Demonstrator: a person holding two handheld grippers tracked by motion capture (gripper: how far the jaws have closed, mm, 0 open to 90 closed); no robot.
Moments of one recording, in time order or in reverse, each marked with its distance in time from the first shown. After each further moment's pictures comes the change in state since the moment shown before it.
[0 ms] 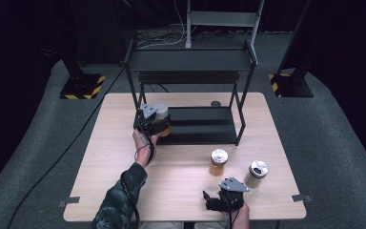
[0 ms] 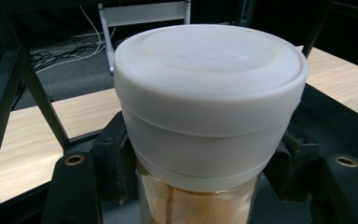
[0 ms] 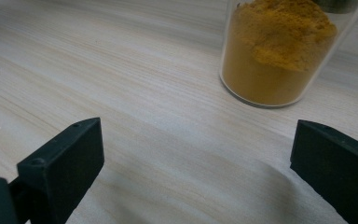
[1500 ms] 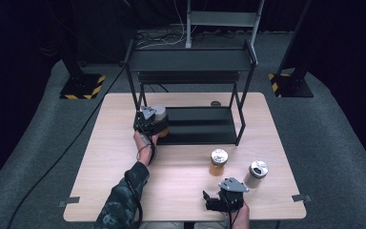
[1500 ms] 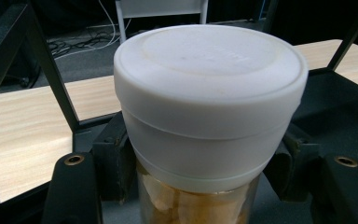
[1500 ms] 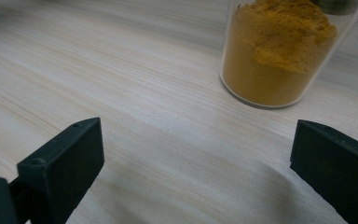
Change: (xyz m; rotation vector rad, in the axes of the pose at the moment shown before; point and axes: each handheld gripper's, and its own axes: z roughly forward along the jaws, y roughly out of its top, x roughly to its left) left arm 0.003 -0.022 0.022 0.002 0.054 -0.028; right arm 0.001 0.000 0.000 -0.002 -0.001 -0.004
